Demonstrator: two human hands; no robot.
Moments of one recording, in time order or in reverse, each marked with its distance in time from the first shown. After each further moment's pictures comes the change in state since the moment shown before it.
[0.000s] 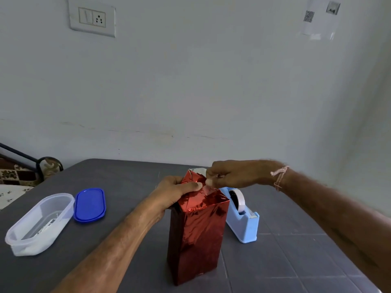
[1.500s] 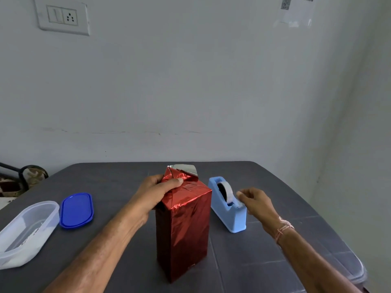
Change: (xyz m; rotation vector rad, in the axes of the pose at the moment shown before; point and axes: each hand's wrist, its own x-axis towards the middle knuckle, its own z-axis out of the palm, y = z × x) left_hand -0.011 0.001 0.010 -0.051 0.150 -0.013; right_hand -0.019 0.127 0.153 0.854 0.750 0.653
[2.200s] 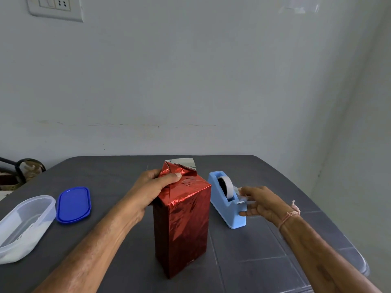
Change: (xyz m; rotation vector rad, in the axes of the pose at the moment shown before) left_hand 0.003 -0.002 -0.003 0.012 -0.017 -0.027; right_hand 0.023 0.003 -0.010 0.367 -0.242 0.345
